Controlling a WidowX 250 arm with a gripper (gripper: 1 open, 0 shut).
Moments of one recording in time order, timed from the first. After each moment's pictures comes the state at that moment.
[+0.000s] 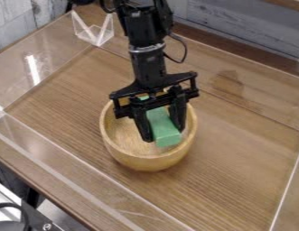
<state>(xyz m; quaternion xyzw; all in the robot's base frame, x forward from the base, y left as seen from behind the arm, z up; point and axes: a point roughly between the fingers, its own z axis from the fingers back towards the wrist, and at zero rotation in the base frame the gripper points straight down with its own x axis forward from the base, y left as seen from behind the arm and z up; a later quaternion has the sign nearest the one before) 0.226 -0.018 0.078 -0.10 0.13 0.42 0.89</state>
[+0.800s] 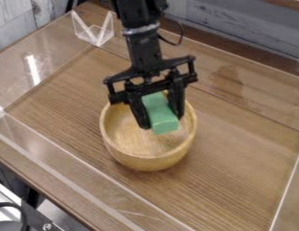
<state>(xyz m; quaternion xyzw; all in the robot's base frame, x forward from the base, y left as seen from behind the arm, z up) 0.226 -0.011 0.099 -0.13 0.14 0.41 0.89</state>
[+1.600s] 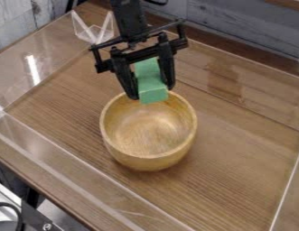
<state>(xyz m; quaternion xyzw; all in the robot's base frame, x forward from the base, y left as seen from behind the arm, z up) 0.229 0.005 0.131 -0.18 0.14 0.34 0.91</state>
